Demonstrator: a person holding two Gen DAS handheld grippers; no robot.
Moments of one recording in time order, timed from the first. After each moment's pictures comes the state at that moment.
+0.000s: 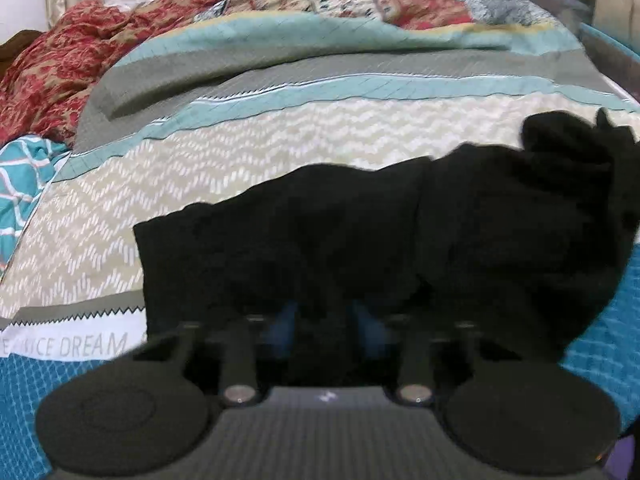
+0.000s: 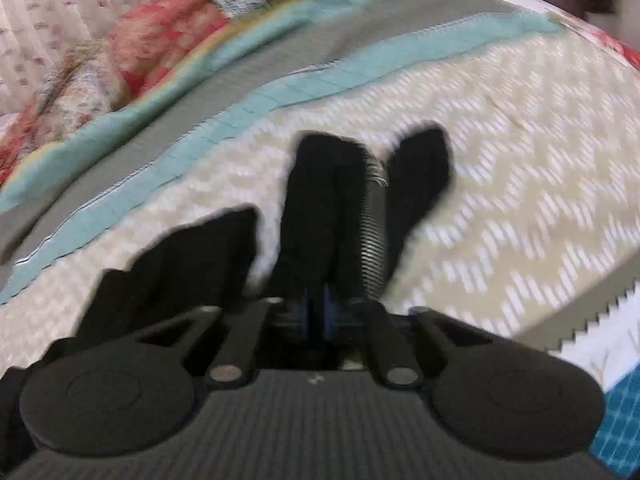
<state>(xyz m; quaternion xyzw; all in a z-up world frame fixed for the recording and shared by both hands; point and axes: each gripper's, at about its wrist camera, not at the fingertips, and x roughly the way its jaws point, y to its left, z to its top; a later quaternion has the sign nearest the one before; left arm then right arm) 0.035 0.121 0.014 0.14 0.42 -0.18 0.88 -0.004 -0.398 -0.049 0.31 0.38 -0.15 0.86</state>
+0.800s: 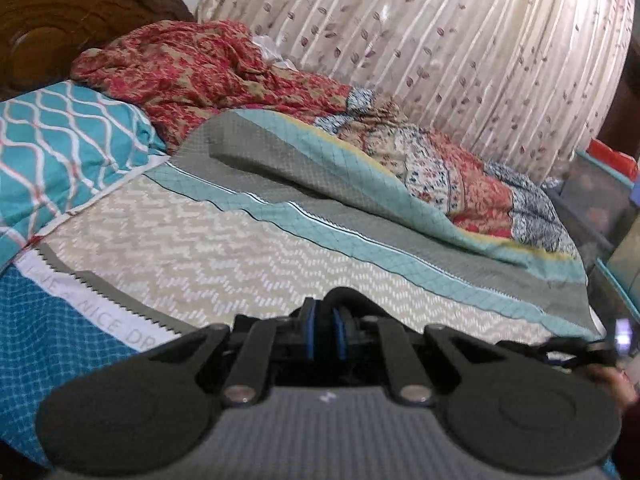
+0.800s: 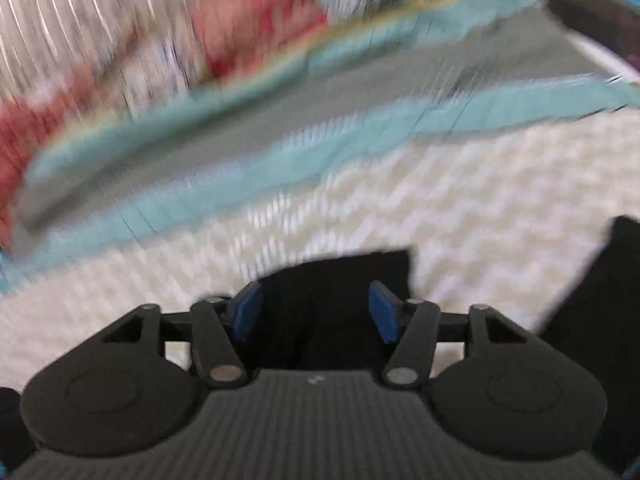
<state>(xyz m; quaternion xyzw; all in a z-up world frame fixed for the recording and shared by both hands) -0.004 0.248 0.135 -0.14 0.31 -0.12 0.93 0.066 -0.361 -0.013 0.23 0.41 -0.06 0.88</state>
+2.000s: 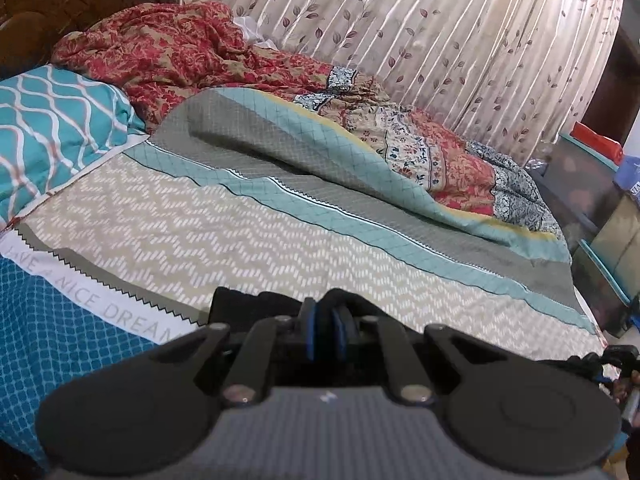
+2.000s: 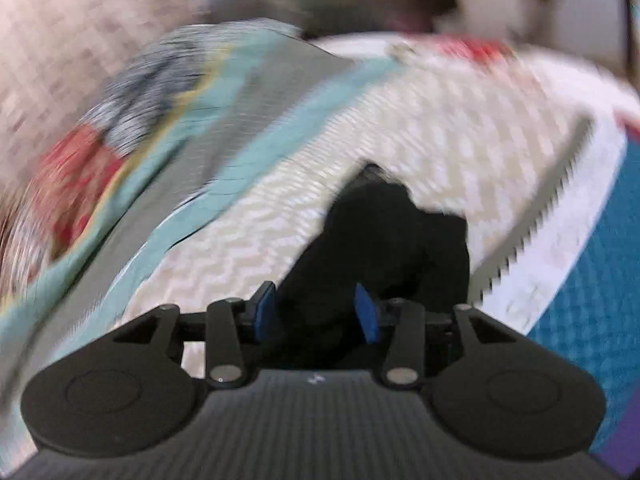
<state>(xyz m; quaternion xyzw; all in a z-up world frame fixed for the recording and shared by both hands) -0.011 0.231 0.117 -0.13 0.33 -0.15 0.92 -0.067 -0.508 -0.009 0.41 0.29 -0.32 0.80</state>
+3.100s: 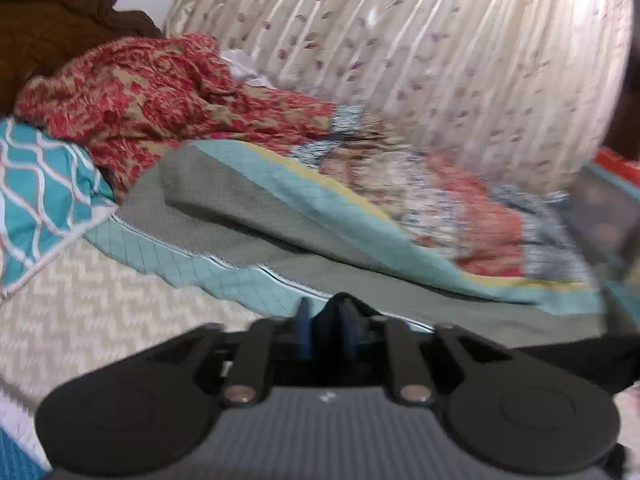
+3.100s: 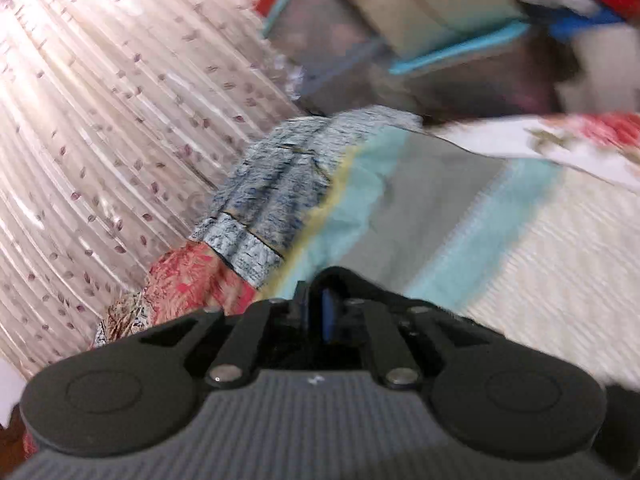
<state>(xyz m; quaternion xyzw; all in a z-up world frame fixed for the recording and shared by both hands) 0.170 0.182 0.133 -0.11 0.29 -0.11 0.94 0.014 -0.517 0.087 0.44 0.11 -0.21 0.87</state>
